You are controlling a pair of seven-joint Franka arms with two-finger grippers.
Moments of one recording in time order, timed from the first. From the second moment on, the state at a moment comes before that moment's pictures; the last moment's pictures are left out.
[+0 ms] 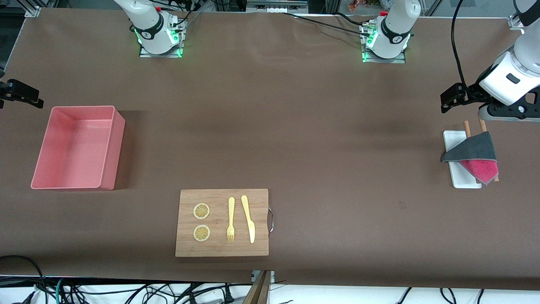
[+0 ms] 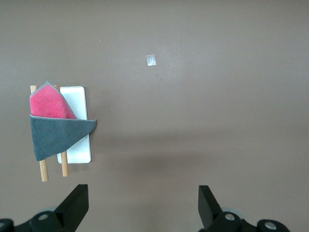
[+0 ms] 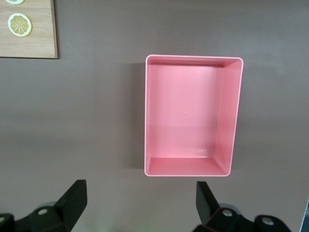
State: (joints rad) left arm -0.03 0.00 -0.05 -1.65 0.04 1.61 -0.05; right arm -0.13 0.09 0.02 -1.48 -0.06 1.51 -0.15
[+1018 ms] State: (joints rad) left arm -0.02 0.01 -0.06 -1.65 0.04 1.60 -0.05; right arm -0.13 0.10 0.02 -1.48 -0.06 1.51 -0.15
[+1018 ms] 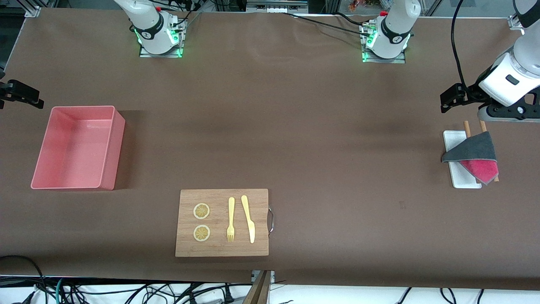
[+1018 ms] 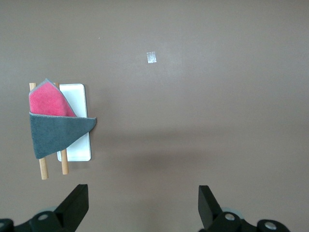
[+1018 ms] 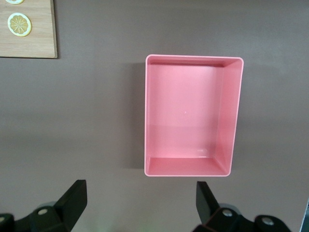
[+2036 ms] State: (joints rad) left arm -0.02 0.06 -0.06 -1.65 0.04 1.47 0.08; right arm -0.13 0.10 0.02 -1.48 -0.06 1.51 -0.15
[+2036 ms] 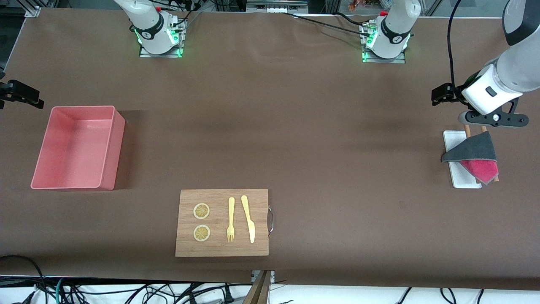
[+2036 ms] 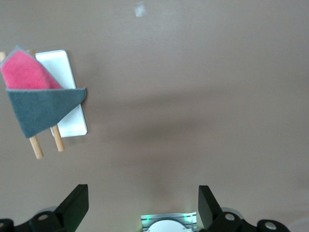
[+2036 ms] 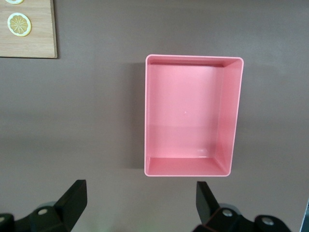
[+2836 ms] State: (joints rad) left arm -0.03 0.58 -0.07 -1.59 0.44 1.55 0.24; right arm -0.13 0.10 0.01 -1.48 -0.06 1.51 -0.15
